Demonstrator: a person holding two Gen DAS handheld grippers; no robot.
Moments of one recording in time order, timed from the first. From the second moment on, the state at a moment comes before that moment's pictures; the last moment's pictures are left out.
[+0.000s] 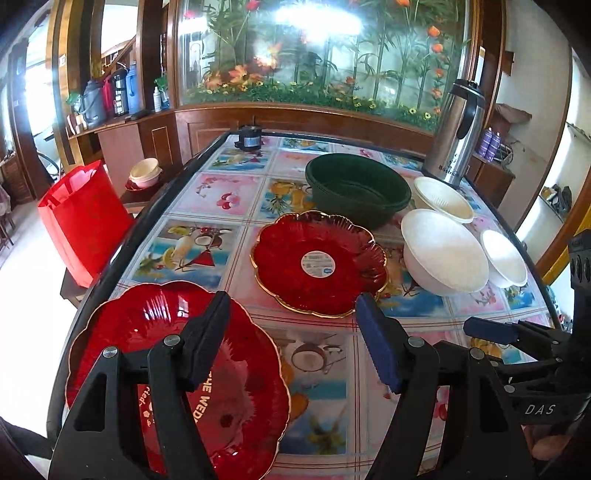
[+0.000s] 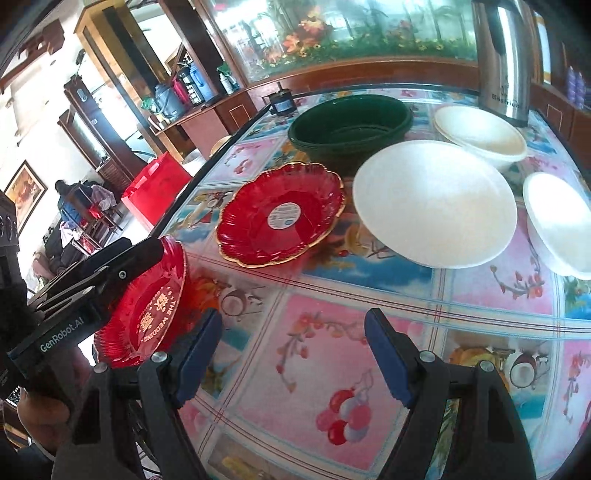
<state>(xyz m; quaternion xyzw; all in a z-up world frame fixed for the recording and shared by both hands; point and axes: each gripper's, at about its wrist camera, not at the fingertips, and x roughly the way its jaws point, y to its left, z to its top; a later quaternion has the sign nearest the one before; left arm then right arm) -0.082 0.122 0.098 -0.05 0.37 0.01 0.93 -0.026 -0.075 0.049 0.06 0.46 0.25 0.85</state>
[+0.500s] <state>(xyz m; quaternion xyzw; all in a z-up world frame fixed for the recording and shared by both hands) -0.064 0.114 0.092 -0.05 0.38 0.00 0.92 -0.017 -0.074 0.042 0.06 0.47 0.24 0.85</state>
